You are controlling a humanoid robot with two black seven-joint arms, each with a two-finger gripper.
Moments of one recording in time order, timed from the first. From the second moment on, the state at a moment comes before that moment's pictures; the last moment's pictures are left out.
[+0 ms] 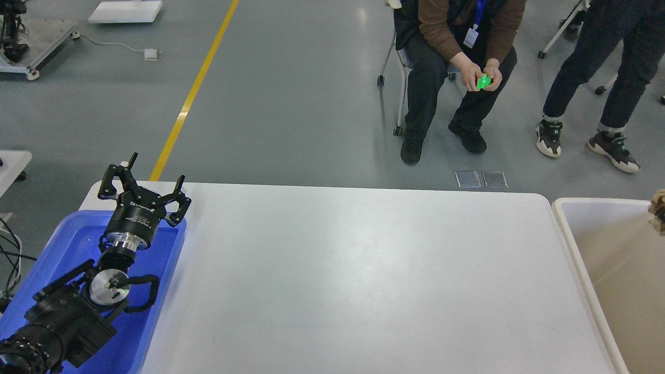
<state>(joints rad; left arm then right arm) -0.57 0.33 -0.78 -0.45 -0.15 -0.64 -0.52 0.82 -0.70 -0.29 0.28 -0.48 -0.01 0.37</state>
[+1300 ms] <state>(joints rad) -0.57 0.33 -0.78 -0.45 -0.16 -0.64 -0.52 0.64 -0.45 0.15 0.08 0.09 -0.03 -0.01</state>
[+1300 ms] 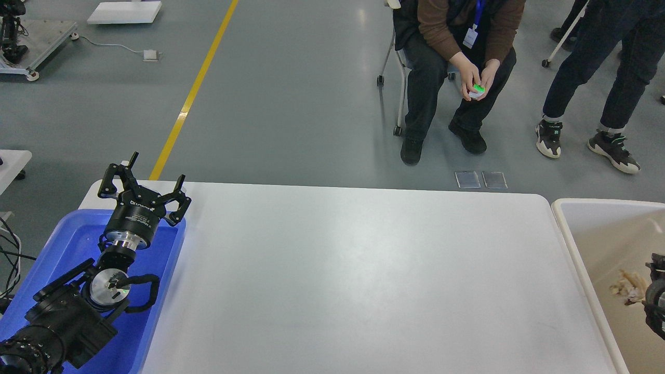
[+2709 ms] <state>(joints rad) -0.58 0.33 -0.78 -0.45 -0.16 -0.64 -0.52 0.88 -0.45 0.79 0.43 0.33 0.20 -0.01</state>
